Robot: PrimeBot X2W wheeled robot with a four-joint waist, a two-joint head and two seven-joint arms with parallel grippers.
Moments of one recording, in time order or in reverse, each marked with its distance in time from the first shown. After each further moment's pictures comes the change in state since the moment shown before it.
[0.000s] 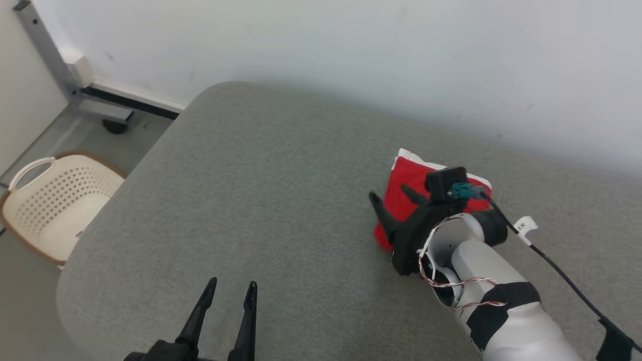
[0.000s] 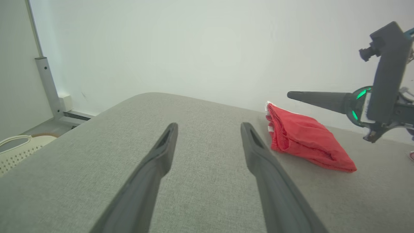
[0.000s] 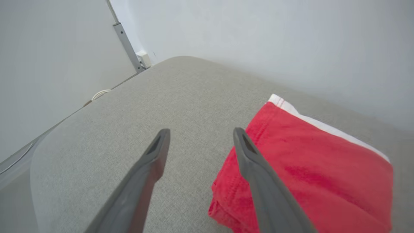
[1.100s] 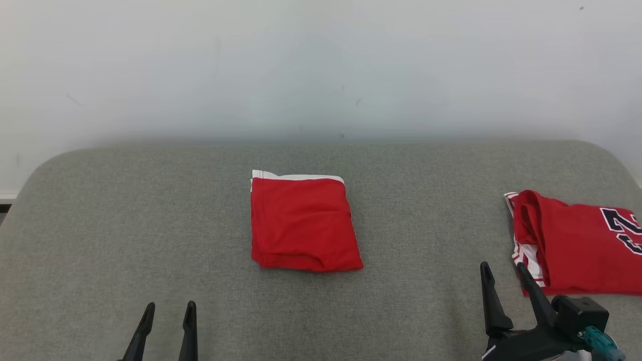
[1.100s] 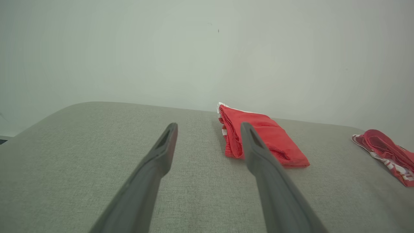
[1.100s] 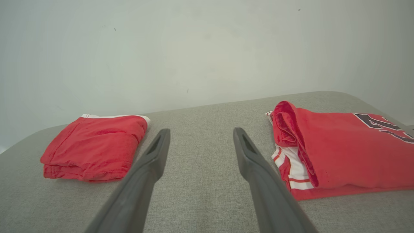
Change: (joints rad) left arm 0.106 0.010 0.206 -0.036 0.000 -0.070 0.000; right arm 0.693 -0.001 -0.449 -0.691 -0.209 0.000 -0.176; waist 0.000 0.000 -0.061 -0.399
